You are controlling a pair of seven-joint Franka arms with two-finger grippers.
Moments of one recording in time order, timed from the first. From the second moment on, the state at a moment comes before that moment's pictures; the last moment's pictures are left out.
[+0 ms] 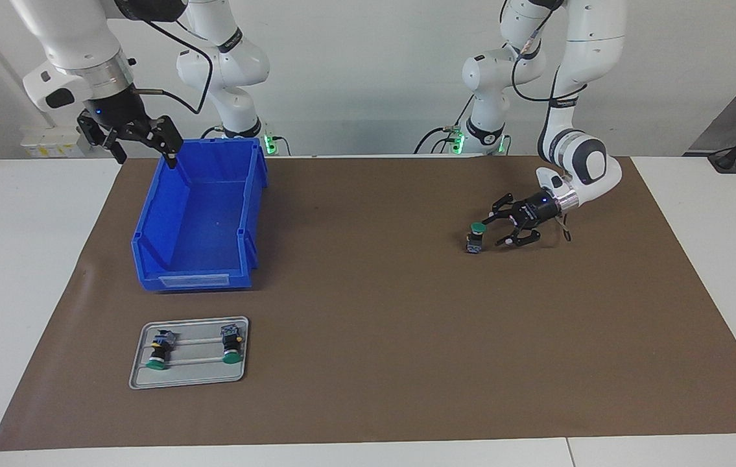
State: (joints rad) left arm 0.21 0.13 -0.01 -2.51 -1.47 1.90 2.49; right arm 0.08 -0.07 -0.09 -1.61 -0.04 1.53 0.13
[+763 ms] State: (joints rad) left arm 0.21 0.11 -0.01 -2.33 -1.15 1.95 2.10; right arm 0.08 -0.07 -0.09 -1.61 -0.04 1.53 0.13
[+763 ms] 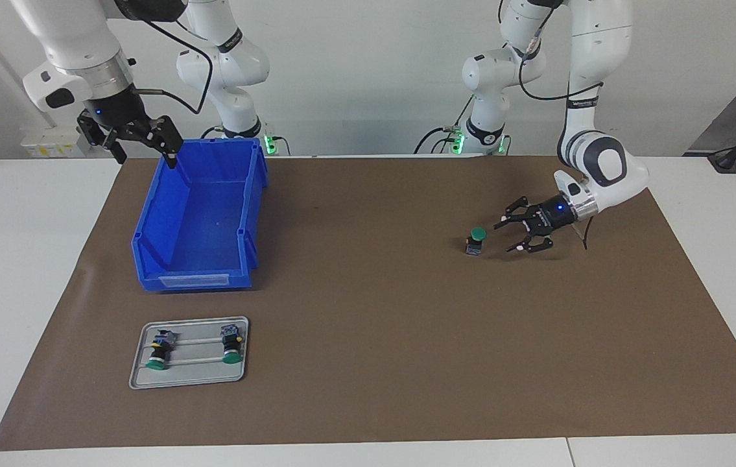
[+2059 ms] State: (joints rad) left arm 0.03 -0.03 -0.03 -1.99 -0.39 1.96 0.97; right arm 0.08 -0.07 -0.09 -1.61 -0.04 1.53 0.13
